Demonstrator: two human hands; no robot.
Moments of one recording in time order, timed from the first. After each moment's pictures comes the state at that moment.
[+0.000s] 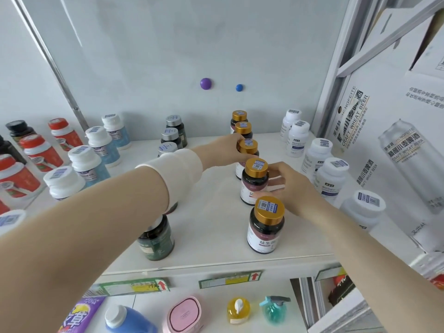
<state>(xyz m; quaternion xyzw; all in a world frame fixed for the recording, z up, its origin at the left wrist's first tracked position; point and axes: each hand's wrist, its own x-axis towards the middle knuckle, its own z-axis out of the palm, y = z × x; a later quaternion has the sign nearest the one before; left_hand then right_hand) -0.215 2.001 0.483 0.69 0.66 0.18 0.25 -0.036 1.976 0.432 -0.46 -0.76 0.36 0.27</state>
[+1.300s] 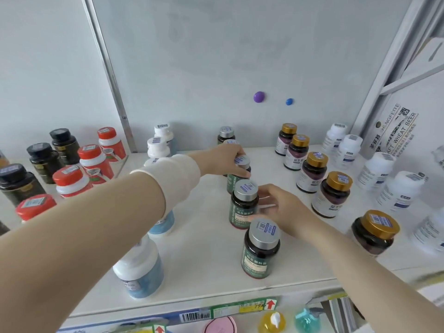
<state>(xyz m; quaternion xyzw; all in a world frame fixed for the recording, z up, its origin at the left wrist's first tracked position) -0.380 1.976 0.483 0.76 0.61 0.11 0.17 -0.191 1.929 0.420 -0.44 -0.74 0.43 0.27</state>
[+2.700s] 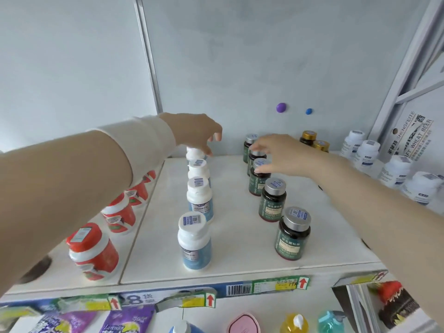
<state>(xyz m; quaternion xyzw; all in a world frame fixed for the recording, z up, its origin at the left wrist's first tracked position) -0.475 1.890 0.582 0.77 0.64 -0.07 -0.03 -0.262 1.913 0.541 -0.40 -0.90 0.10 0.14</state>
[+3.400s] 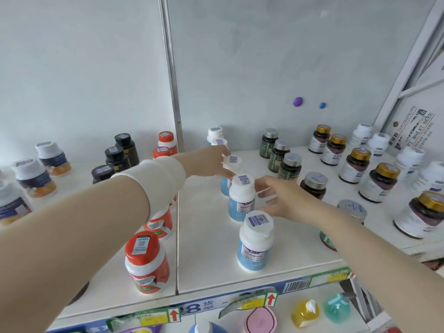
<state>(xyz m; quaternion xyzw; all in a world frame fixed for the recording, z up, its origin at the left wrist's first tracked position) -0.539 1.885 0.502 0.75 0.63 0.10 0.17 -0.330 1.863 0.457 -0.45 -0.82 0.31 0.17</state>
